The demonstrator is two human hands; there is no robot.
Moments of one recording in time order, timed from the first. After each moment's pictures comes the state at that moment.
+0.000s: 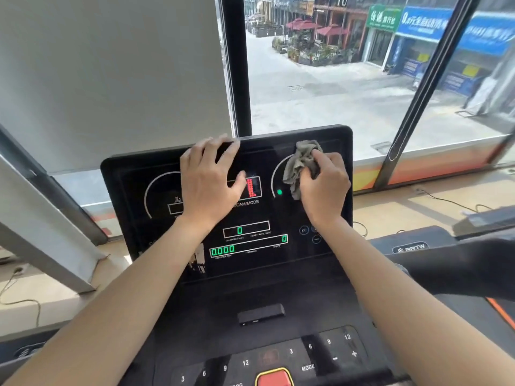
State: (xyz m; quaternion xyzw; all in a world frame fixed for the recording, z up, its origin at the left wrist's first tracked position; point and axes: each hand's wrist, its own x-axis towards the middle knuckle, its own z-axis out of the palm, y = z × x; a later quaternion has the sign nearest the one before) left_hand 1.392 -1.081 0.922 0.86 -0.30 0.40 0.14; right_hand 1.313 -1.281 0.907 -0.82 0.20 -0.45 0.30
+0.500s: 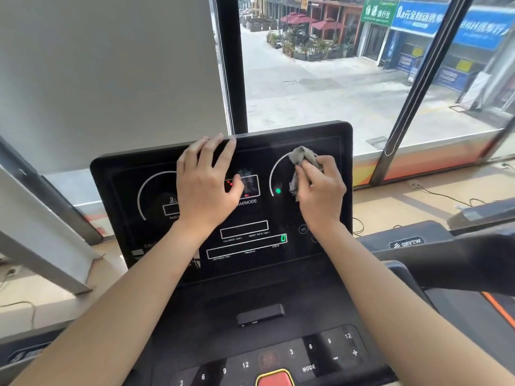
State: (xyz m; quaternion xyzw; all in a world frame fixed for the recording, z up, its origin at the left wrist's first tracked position) left_hand 1.396 -1.082 0.908 0.86 -0.28 0.42 0.13; right_hand 1.318 -1.287 0.879 -0.83 0.11 -0.50 0.23
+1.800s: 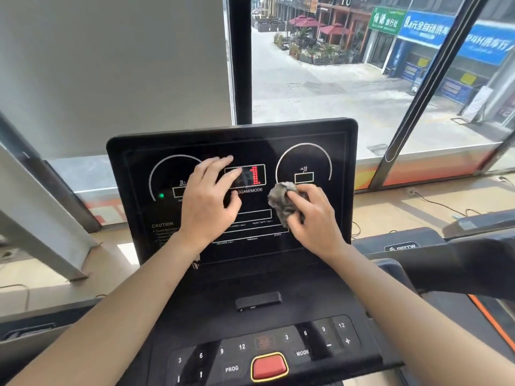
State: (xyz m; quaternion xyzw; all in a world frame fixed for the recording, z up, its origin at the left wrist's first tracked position) left_hand 1.364 -1.053 0.874 0.83 -0.34 0.37 0.23; right_hand 1.270 -1.276 0.841 -0.91 -0.05 -0.37 0.20
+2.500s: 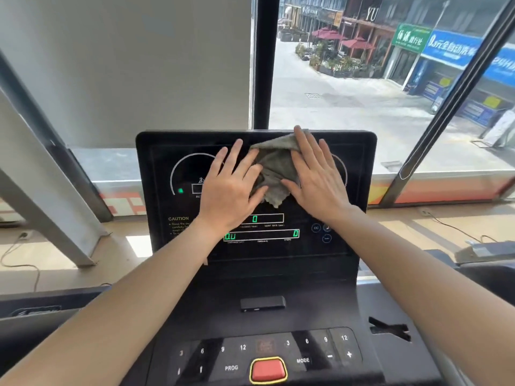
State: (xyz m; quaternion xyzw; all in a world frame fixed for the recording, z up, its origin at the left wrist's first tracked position) left_hand 1.368 -1.061 0.889 0.86 -0.32 0.39 0.05; right_hand 1.321 -1.274 0.917 -0.95 -0.09 -0.30 -0.06
